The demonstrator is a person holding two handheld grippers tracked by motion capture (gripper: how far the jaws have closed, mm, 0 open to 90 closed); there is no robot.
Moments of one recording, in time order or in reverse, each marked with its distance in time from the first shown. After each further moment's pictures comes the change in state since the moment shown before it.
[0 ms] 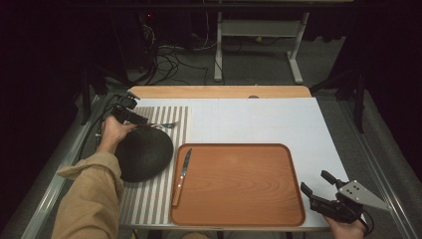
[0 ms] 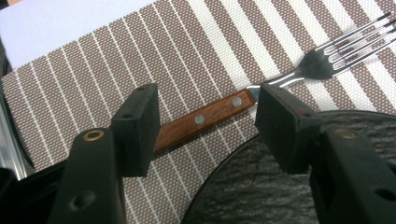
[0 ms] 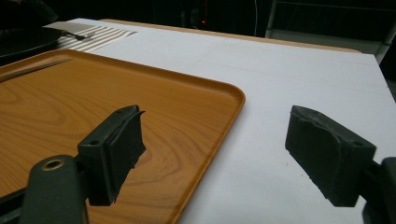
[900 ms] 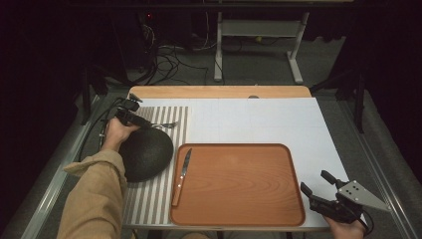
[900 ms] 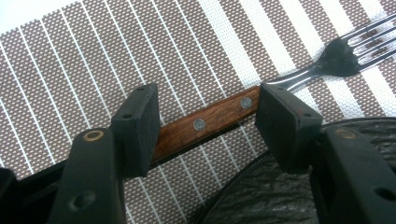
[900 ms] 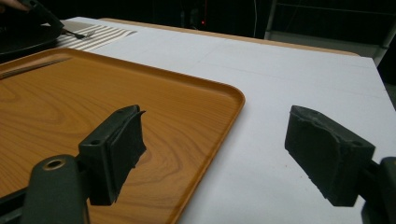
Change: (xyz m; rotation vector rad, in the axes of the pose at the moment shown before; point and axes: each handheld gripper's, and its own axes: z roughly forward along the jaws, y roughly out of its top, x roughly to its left) left arm 0.005 0.004 0.038 0.081 -0.039 -0.005; right arm 0.001 0.000 0.000 0.007 -0.017 -0.013
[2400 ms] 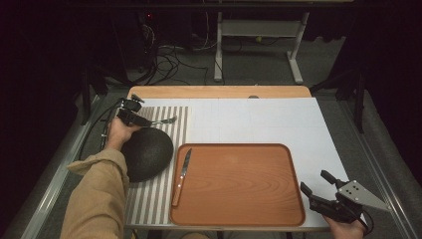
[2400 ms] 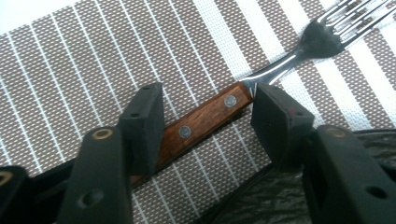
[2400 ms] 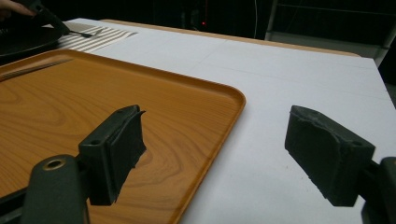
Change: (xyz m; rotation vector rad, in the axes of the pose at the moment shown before) left arm 0.005 0.000 0.014 0.006 -0.026 -0.007; right arm 0.001 0.001 0.001 -0.001 0.010 -0.008
